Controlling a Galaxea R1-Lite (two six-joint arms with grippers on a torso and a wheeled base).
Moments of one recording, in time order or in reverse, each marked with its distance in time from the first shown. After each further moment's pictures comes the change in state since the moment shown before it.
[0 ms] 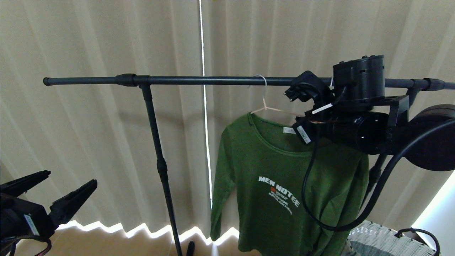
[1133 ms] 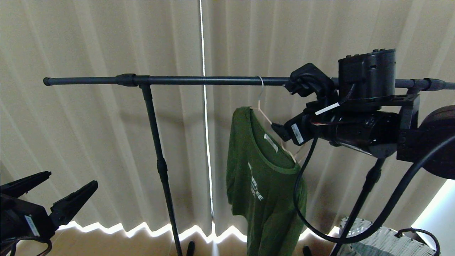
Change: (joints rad) left arm 0.000 0.001 0.003 0.000 -0.001 0.001; right arm 0.053 -0.045 0.022 -0.021 0.109 0.111
